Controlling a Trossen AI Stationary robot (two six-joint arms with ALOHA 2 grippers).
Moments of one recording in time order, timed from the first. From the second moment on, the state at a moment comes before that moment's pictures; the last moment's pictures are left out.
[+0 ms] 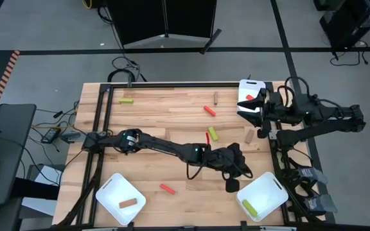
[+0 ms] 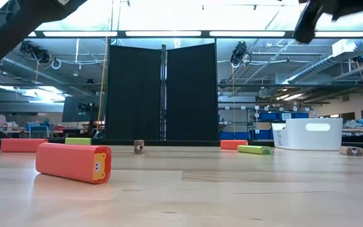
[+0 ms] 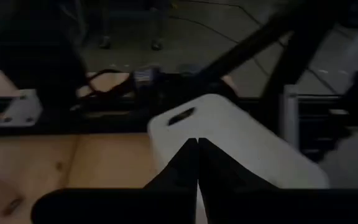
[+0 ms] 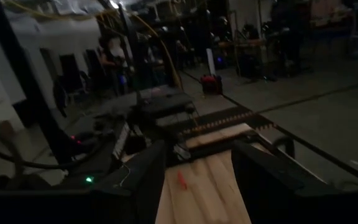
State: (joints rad) left arm -0.22 2.48 2.30 -0.15 -0.05 -0.13; right arm 0.08 0.66 0.86 -0.19 0.26 0.23
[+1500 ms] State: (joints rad) left arm -0.22 1.04 0.40 0.89 -0.59 -0.19; right arm -0.40 1.59 1.02 -0.40 0.48 0.68
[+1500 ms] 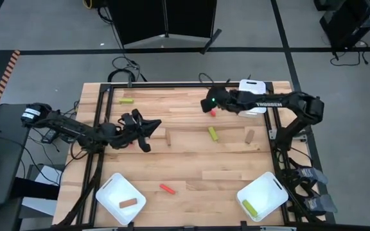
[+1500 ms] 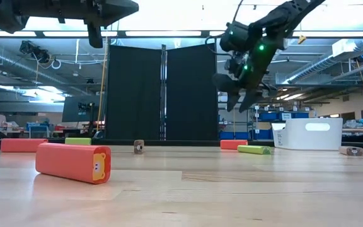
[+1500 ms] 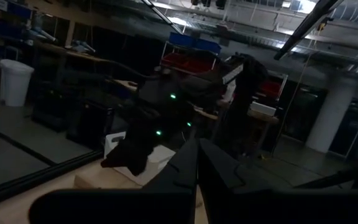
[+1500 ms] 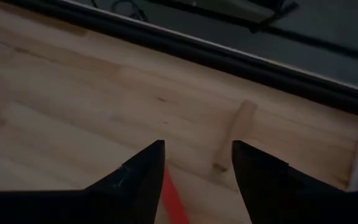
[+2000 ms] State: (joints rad) left arm -0.22 1.04 0.40 0.88 -0.59 -0.19; right arm -0.52 1.80 1.19 -0.52 0.34 0.68
